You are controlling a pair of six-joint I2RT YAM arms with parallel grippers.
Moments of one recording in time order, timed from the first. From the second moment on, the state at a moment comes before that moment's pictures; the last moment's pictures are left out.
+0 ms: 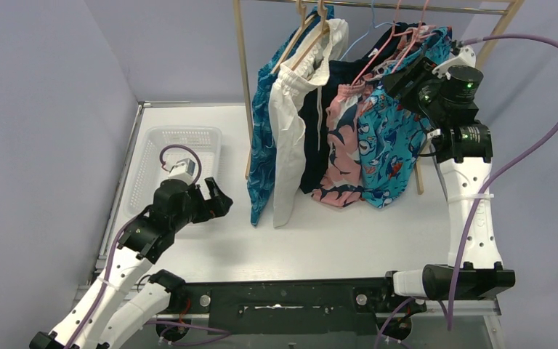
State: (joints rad) left arm -0.46 0.72 0.71 -0.58 -0.05 -0.65; right arm 0.00 1.34 1.73 -0.61 -0.16 0.55
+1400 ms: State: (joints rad) left arm -0.46 0.73 0.71 -0.58 -0.02 -0.65; right arm -0.05 1.23 1.72 -0.64 -0.30 0.62
